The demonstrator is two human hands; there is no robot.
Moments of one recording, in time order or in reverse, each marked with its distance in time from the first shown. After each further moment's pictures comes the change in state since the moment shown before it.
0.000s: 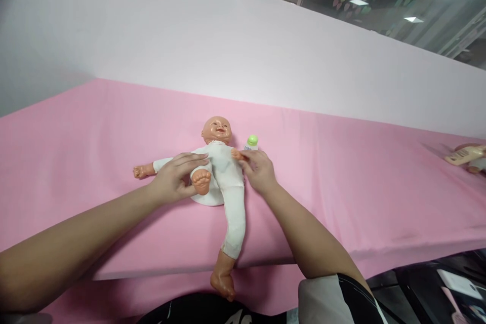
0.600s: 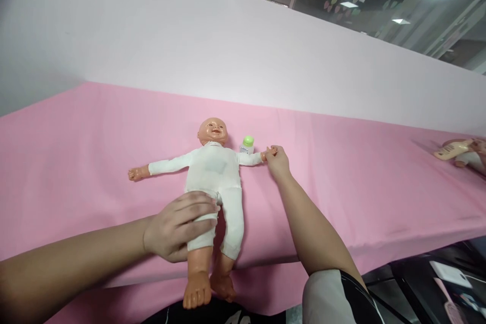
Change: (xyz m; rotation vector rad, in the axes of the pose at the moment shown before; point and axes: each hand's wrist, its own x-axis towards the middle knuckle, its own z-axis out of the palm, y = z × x) left_hand -0.032 0.061 0.014 -0.158 -0.045 0.536; right_hand 0.021 0.076 -0.039 0.180 0.200 0.664
